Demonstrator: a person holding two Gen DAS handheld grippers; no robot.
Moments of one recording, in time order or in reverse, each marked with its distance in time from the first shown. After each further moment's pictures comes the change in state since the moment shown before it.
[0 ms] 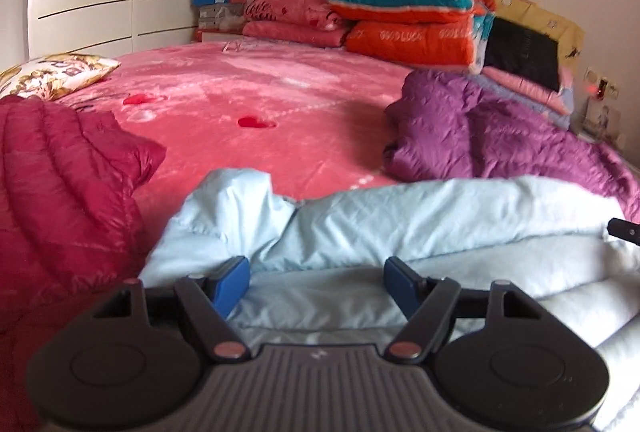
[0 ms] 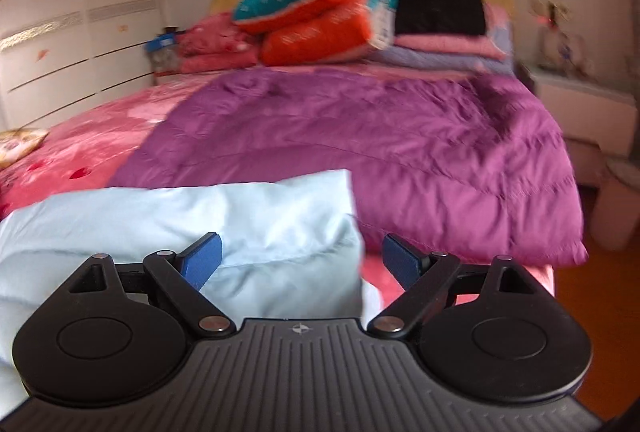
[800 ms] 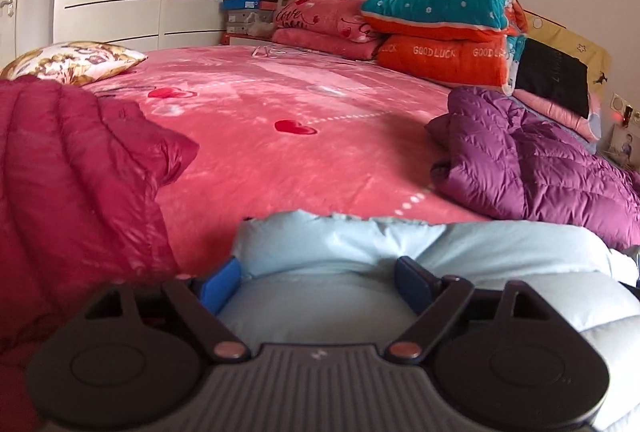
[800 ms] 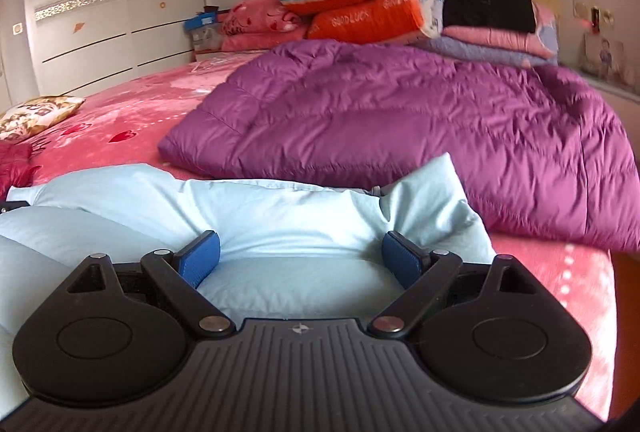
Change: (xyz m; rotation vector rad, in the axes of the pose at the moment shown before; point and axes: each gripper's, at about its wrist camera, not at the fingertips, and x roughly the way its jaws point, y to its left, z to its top) left arm 0.042 0.034 -0.007 -0.071 -0.038 0.065; right arm 0.023 0.060 -0.023 -0.105 0.044 0.092
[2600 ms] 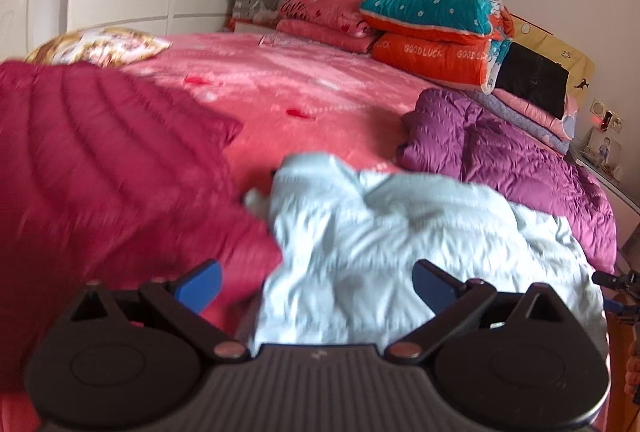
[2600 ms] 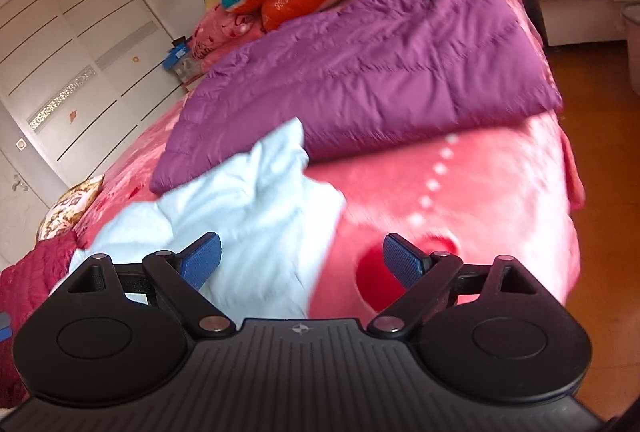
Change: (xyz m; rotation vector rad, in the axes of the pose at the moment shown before) left arm -0.157 0.015 -0.028 -0.057 0.071 -0.026; right arm -0.098 -0.142 -0.032 0.428 0.085 0.162
